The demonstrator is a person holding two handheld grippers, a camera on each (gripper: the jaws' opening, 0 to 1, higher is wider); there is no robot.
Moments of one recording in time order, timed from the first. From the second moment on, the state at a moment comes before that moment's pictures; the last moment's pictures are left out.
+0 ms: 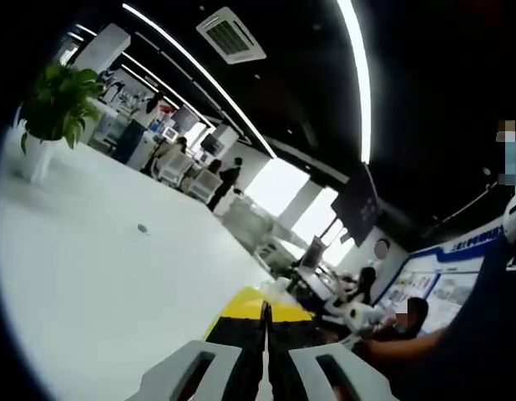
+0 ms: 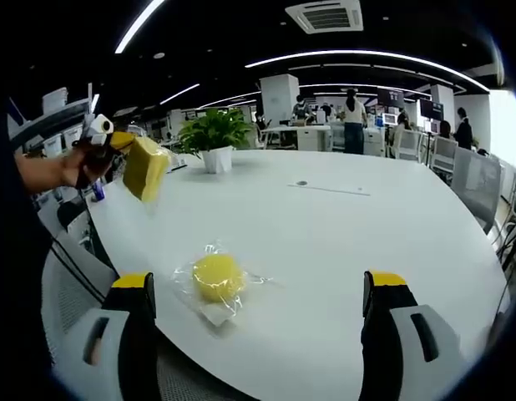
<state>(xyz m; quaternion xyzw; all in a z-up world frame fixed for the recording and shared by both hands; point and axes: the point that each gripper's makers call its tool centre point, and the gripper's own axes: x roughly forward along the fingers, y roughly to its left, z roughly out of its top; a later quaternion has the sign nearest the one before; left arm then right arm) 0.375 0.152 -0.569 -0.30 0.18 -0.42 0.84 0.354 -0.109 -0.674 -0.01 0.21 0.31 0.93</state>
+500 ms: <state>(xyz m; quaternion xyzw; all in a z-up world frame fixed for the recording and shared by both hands) 0.374 0.160 -0.635 -0.33 0.24 -0.38 0.83 0.352 -0.111 -0.677 -0.02 0.21 0.30 0.93</state>
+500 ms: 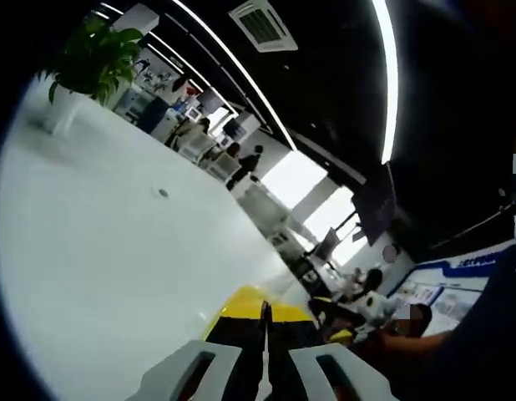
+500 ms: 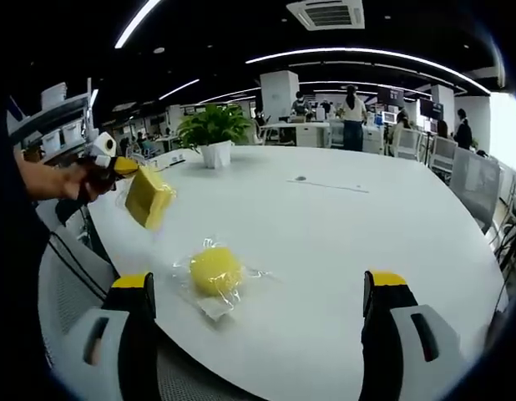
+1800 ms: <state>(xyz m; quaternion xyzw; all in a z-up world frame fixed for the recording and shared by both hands) 0.406 0.229 -0.770 -0.22 0.33 -0.21 0.89 0.337 -0.126 -0.701 -0.01 0.26 0.31 0.92</state>
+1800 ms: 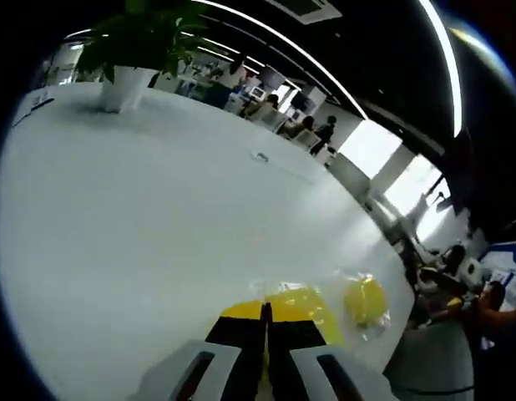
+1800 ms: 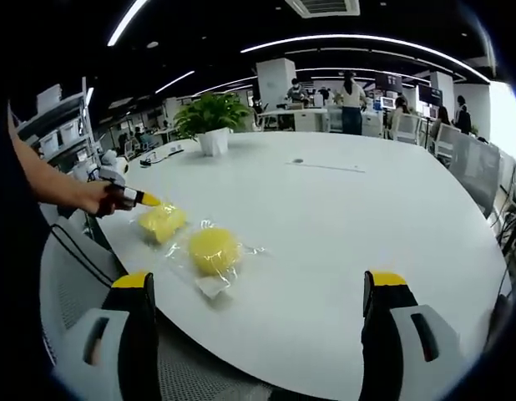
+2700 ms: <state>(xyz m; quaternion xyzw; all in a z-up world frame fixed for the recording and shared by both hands) 0.425 0.234 -0.779 -0.12 0.33 -0.25 0.90 0.346 -0.128 -0.706 0.00 0.28 0.30 0.91</state>
